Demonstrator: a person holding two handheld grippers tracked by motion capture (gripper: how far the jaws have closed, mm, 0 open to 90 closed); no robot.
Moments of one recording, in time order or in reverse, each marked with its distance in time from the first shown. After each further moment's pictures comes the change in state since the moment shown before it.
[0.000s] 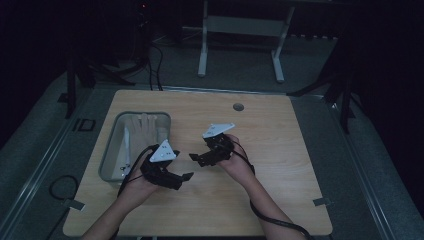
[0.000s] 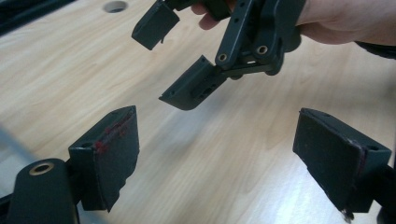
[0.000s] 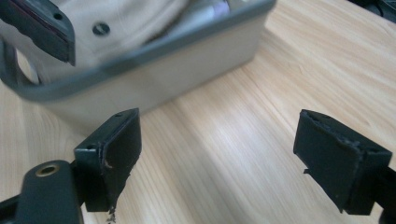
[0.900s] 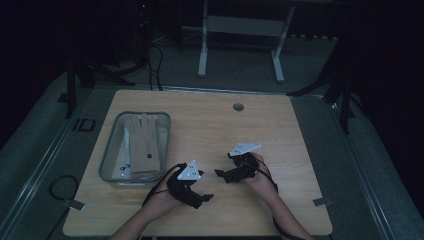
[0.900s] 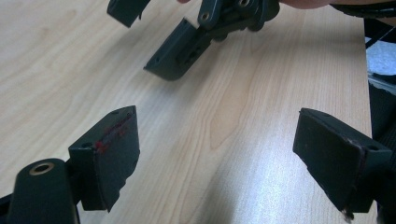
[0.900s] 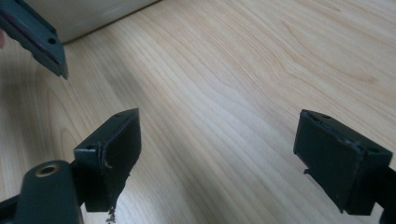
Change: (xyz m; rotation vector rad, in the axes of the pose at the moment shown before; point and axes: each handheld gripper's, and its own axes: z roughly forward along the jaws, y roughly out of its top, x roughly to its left) left arm -0.034 -0.028 0.073 0.046 -0.165 0.070; right arm -0.021 -0.092 -0.030 0.041 -0.033 0.070
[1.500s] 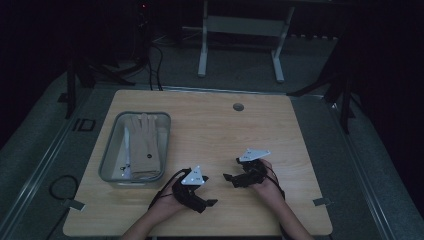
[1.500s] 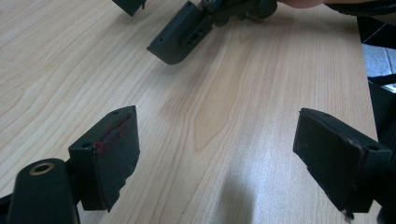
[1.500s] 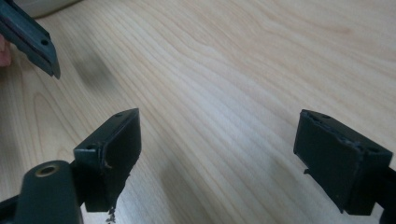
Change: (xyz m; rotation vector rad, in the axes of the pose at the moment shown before) left arm -0.003 -0.015 0.024 -0.026 -0.058 -0.008; right arm -0.011 -0.036 -0.007 -0.004 -0.036 0.040
